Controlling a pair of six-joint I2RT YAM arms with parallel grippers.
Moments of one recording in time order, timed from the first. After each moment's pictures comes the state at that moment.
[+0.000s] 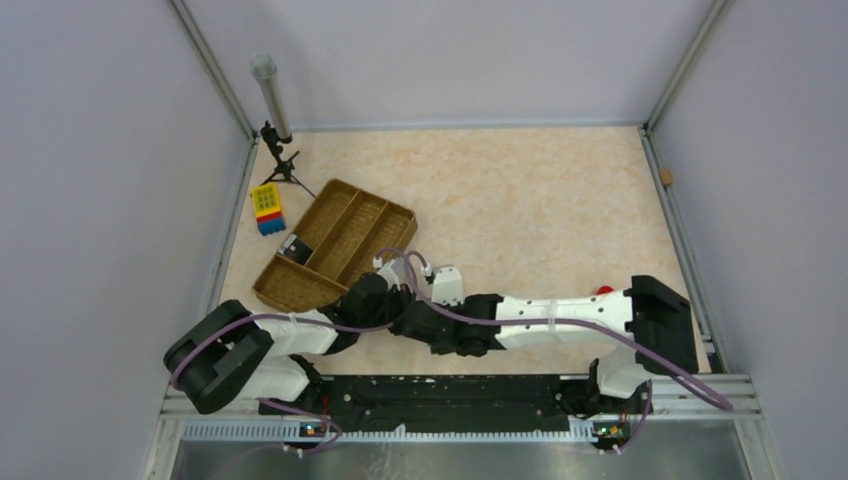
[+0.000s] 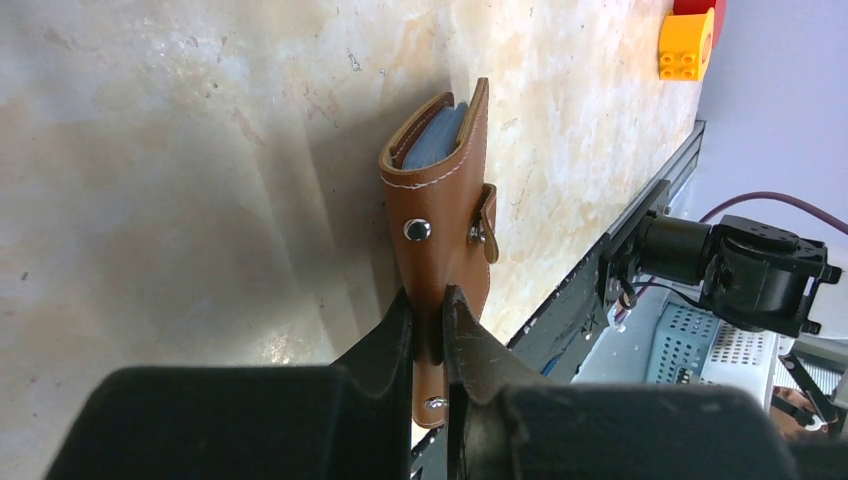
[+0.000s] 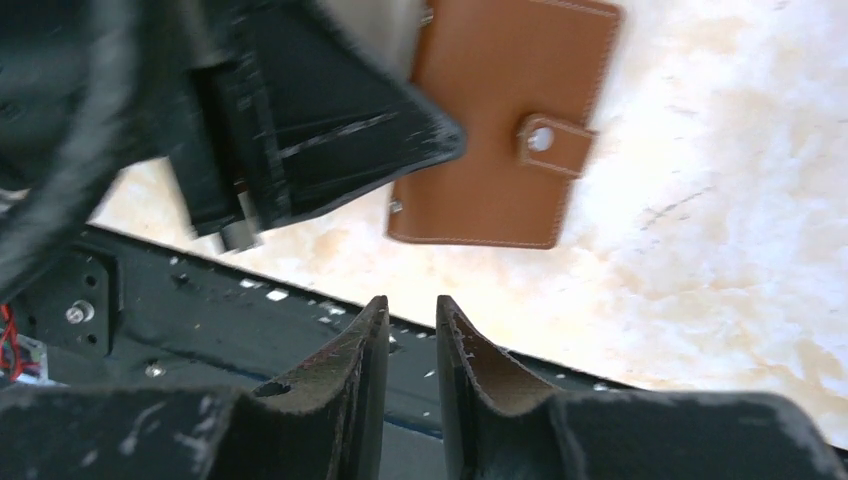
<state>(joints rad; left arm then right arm) -0.76 1.30 0.24 0.46 0.31 -1.01 1.43 1.60 1.16 -0.75 0.46 1.11</state>
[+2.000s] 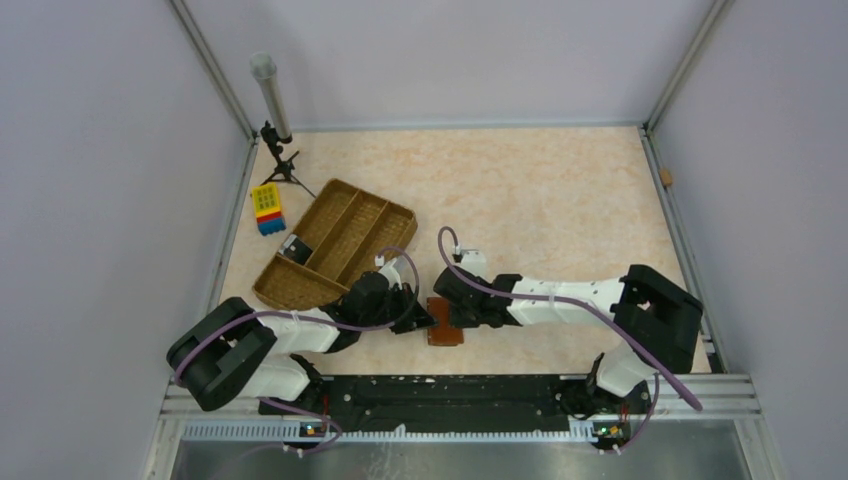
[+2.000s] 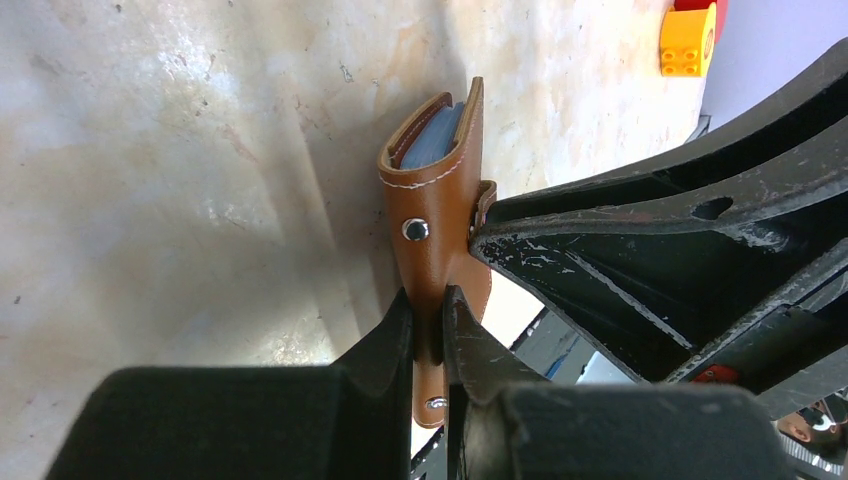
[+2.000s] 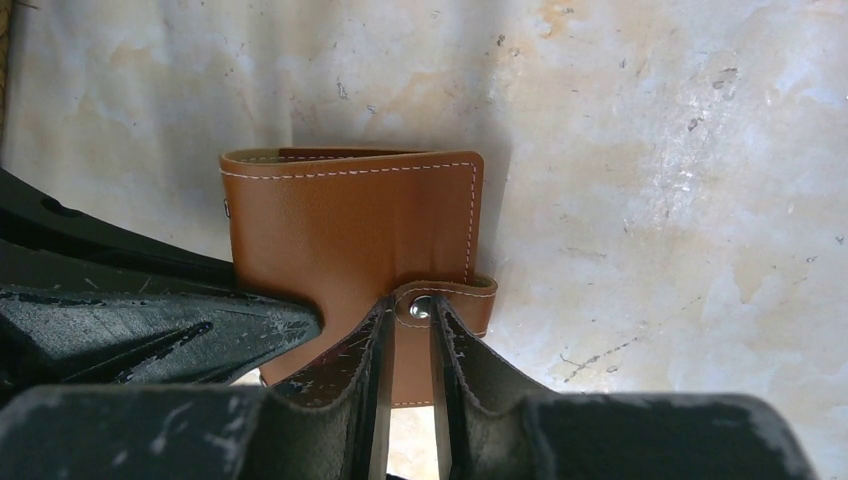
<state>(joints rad) -0.76 1.32 0.26 0.47 0.32 -0.99 1.11 1.56 0.87 -0.38 0.28 0.99</state>
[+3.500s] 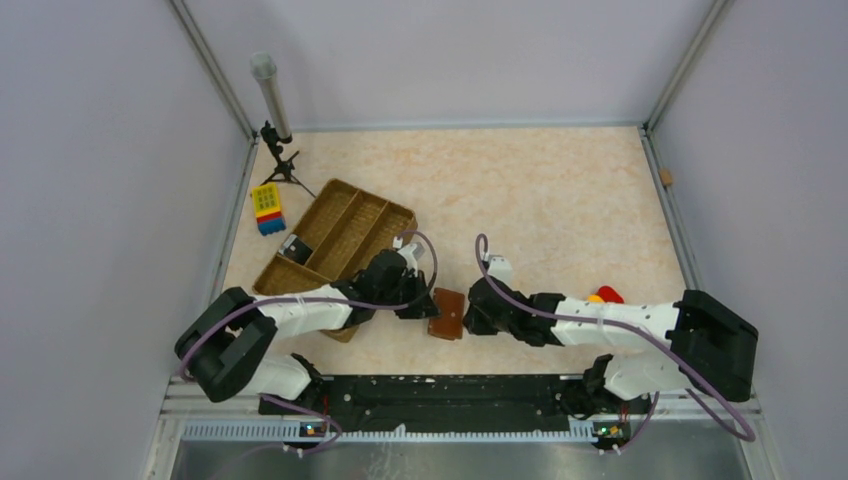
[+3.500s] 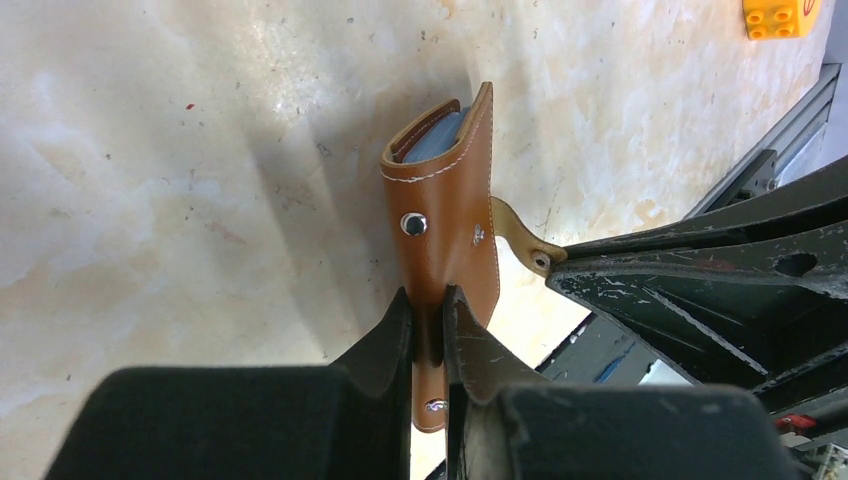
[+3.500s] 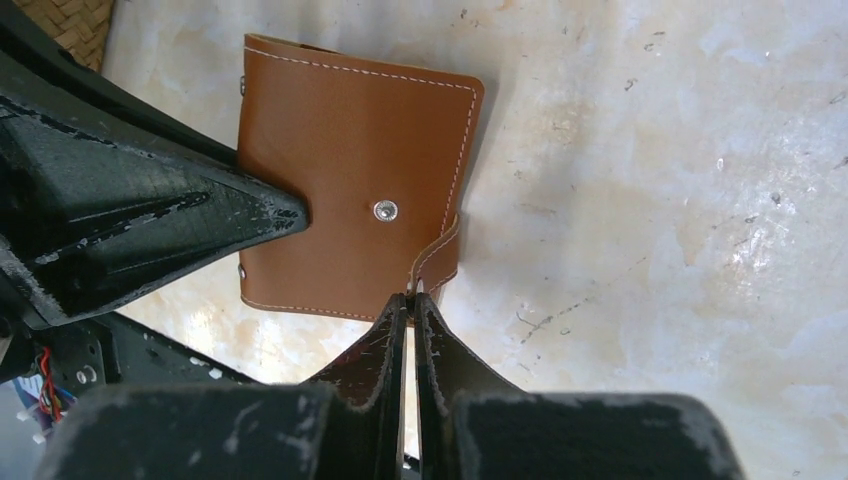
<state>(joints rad) -0.76 1.37 0.50 0.12 0.29 -0.76 1.10 1.28 0.59 -0.20 0.26 0.98</state>
